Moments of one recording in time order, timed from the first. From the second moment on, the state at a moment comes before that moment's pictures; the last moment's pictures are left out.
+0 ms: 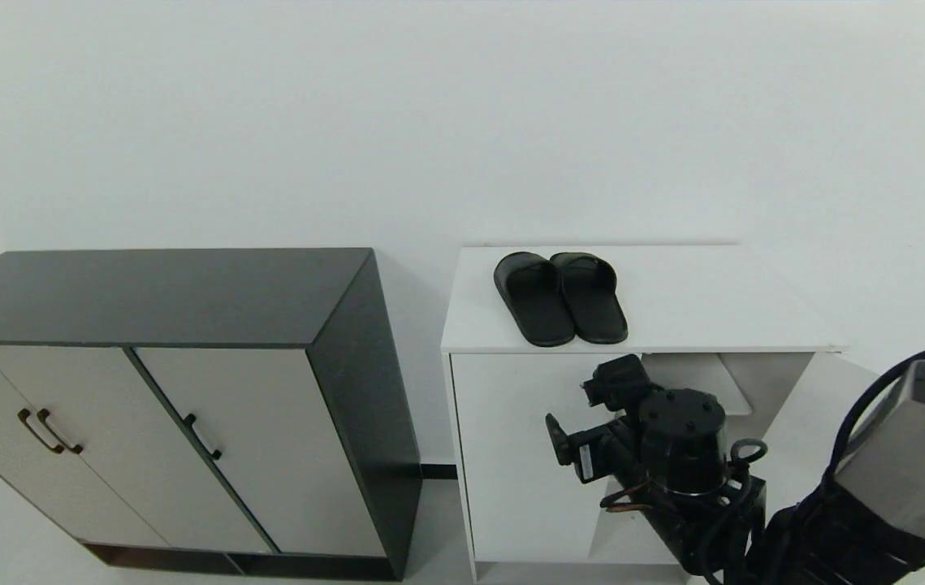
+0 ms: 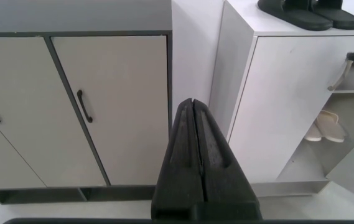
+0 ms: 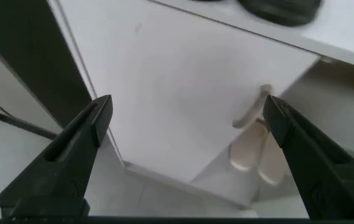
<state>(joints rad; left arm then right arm) 0.00 0.00 0.00 0.00 -0.01 0.00 0.78 2.05 -0.66 -1.16 -0.52 0.00</state>
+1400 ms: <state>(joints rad) 0.00 0.00 0.00 0.00 -0.01 0.00 0.83 1.81 -0.90 -0.64 -0.61 0.22</state>
